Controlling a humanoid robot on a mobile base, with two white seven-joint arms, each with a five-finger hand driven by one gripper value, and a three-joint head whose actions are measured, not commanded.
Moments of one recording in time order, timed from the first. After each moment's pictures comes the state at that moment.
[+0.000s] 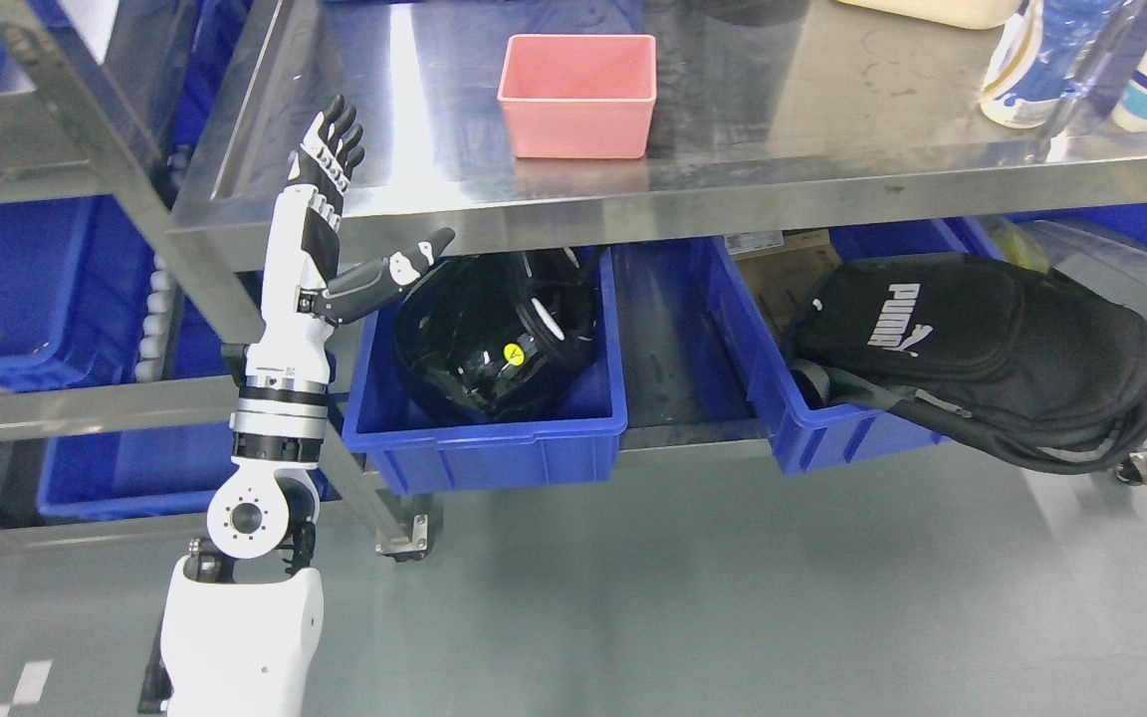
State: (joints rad) left arm -0.47 0.00 -0.03 -1.56 0.00 -0.25 -0.09; right arm 0.00 0.00 -0.05 0.00 0.00 -0.10 0.00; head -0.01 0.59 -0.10
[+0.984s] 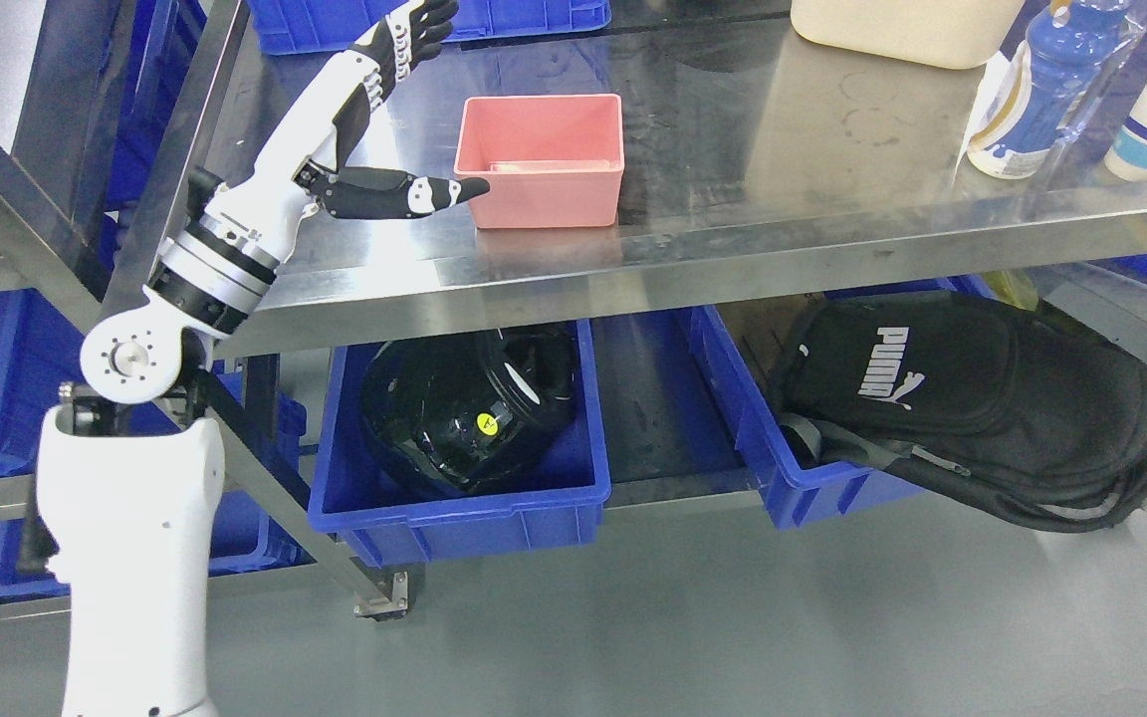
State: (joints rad) left arm -0.81 0.17 -0.03 -1.49 -0.07 -0.12 -0.69; right arm 0.00 0.00 -0.05 0.00 0.00 -0.09 0.00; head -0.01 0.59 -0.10
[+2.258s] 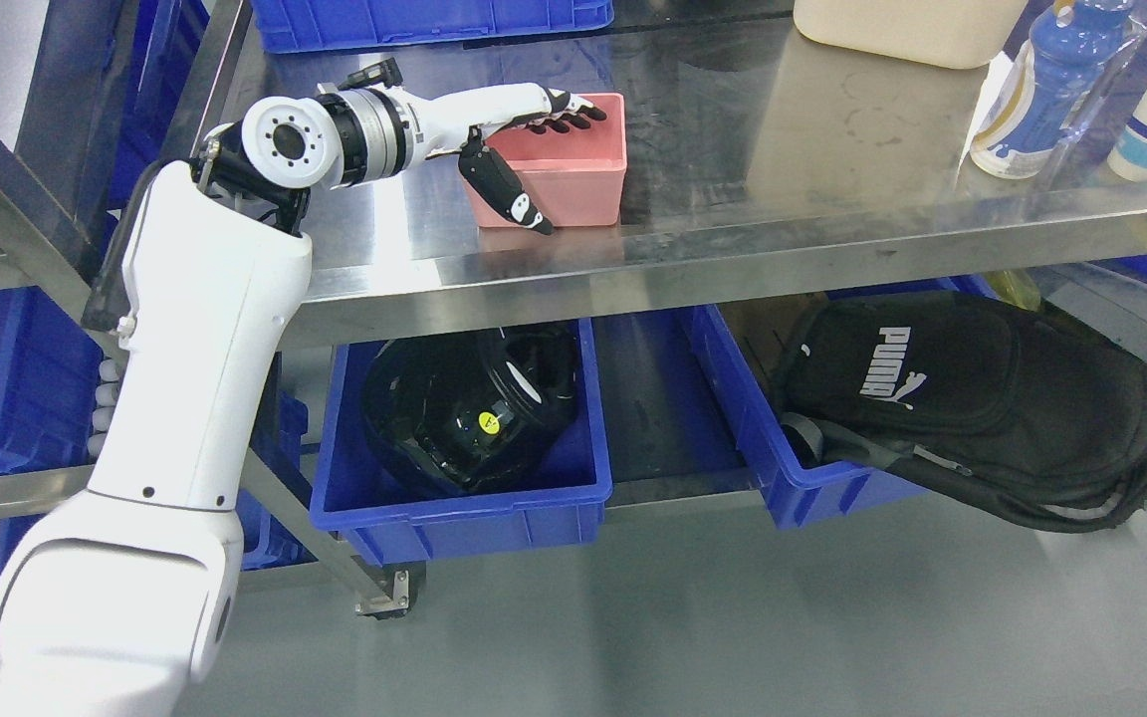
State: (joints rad) left arm -1.24 0.07 -0.32 -0.97 -0.54 -0.01 -0.96; right arm 0.00 0.00 -0.05 0.00 0.00 -0.09 0.00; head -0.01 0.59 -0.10
